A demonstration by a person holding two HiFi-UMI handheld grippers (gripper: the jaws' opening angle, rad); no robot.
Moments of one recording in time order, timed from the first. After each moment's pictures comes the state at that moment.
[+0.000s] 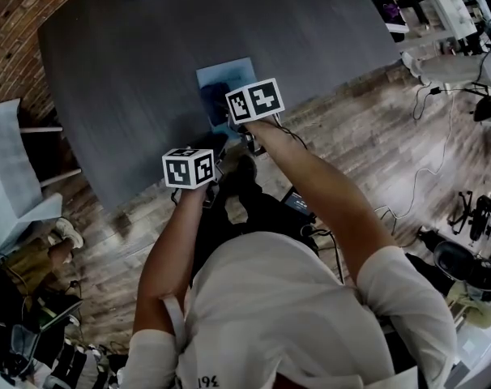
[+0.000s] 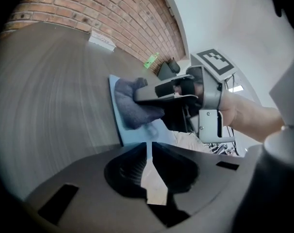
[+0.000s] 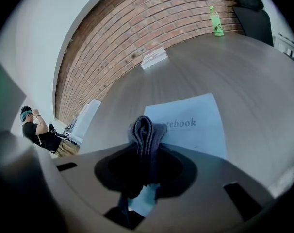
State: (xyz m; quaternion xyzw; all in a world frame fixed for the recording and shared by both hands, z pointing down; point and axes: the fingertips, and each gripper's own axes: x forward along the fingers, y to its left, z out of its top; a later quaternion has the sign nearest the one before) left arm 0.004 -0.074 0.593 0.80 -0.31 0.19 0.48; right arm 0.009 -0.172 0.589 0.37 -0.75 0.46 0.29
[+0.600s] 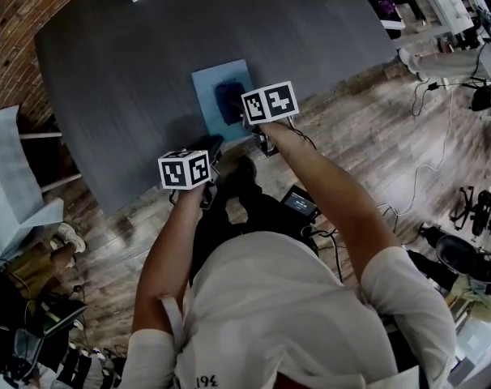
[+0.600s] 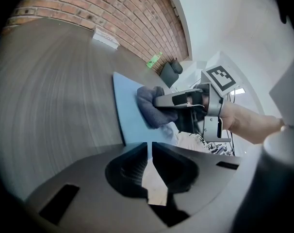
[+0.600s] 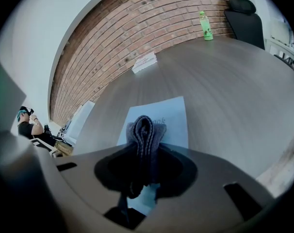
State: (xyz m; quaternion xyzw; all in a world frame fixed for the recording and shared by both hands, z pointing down) left arm 0.002 -0.074 0.598 0.79 -0.31 0.19 0.50; right arm 0.058 -0.169 0.591 0.40 -0.74 0.46 0.29
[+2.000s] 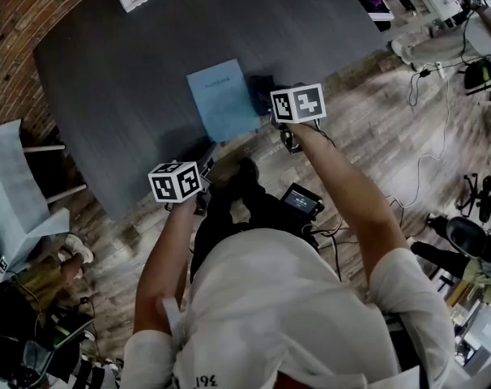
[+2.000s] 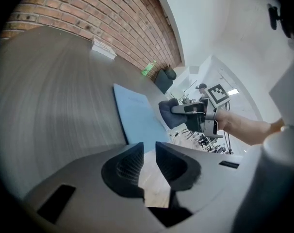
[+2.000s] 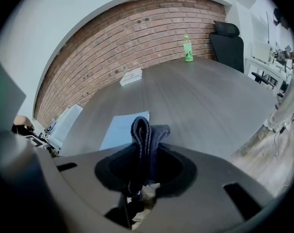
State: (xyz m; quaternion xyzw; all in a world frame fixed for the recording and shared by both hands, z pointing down) left arm -0.017 -0.059 0.575 0.81 -0.31 0.15 0.47; right arm 0.150 -0.156 0.552 0.50 -0.72 0.40 0.29
